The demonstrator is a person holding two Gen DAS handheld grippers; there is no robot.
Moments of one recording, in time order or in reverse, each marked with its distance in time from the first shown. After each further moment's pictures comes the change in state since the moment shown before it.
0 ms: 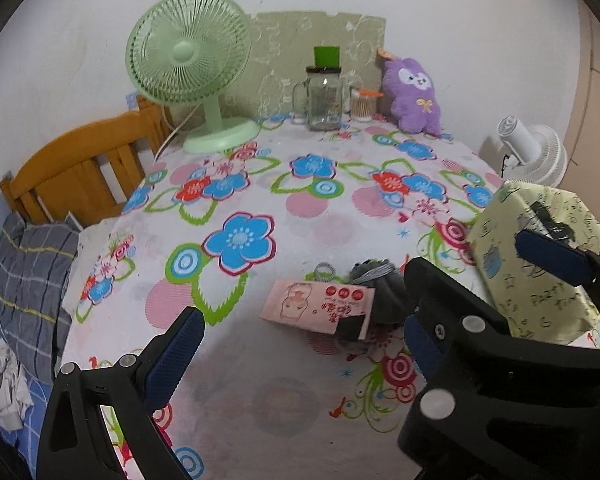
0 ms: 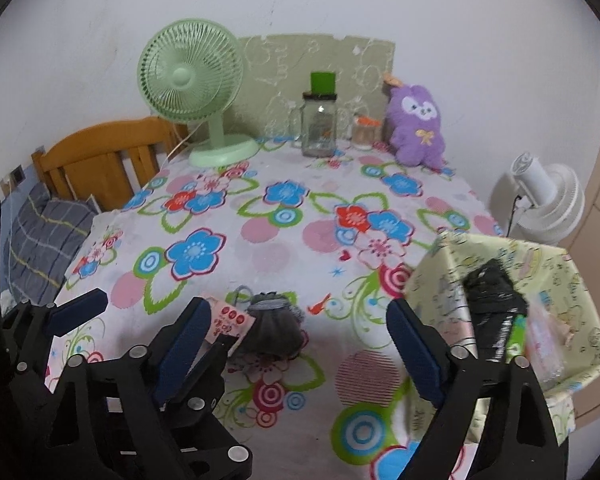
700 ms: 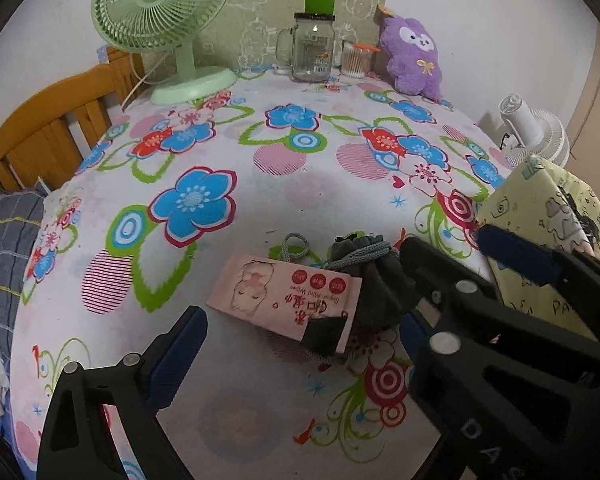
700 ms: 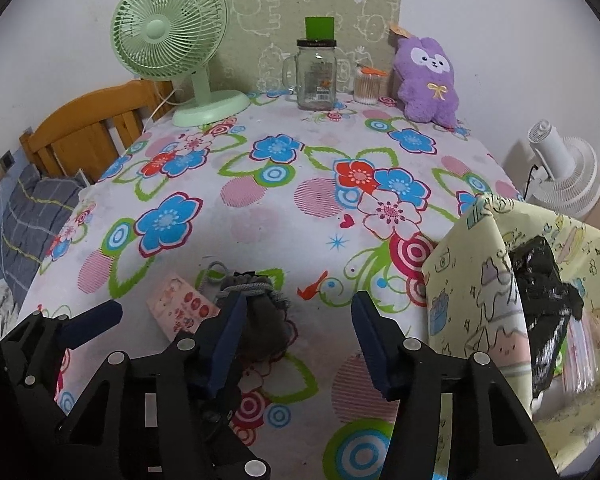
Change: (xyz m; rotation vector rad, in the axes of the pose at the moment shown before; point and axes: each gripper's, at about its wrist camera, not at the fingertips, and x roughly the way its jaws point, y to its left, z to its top) left arm 0.054 -0.013 0.002 -0.044 0.155 -0.079; right arm 0.054 -0.018 0.002 0.001 0.119 -0.004
